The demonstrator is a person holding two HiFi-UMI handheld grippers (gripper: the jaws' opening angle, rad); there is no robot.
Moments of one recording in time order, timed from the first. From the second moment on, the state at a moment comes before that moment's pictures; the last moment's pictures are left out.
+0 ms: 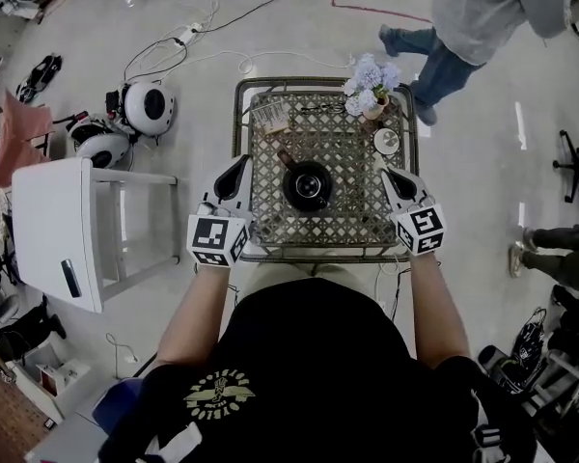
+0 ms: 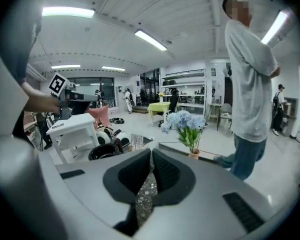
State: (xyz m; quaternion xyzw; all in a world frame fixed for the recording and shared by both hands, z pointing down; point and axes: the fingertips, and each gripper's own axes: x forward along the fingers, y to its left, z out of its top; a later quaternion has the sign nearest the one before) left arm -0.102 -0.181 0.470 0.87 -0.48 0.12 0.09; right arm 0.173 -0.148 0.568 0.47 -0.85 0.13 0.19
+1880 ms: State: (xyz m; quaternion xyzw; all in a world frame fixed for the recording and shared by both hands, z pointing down) left arm -0.162 -0.154 0.470 0.84 -0.51 0.13 0.08; right arm 0.044 -0.139 0.525 0.37 -0.91 0.10 0.15
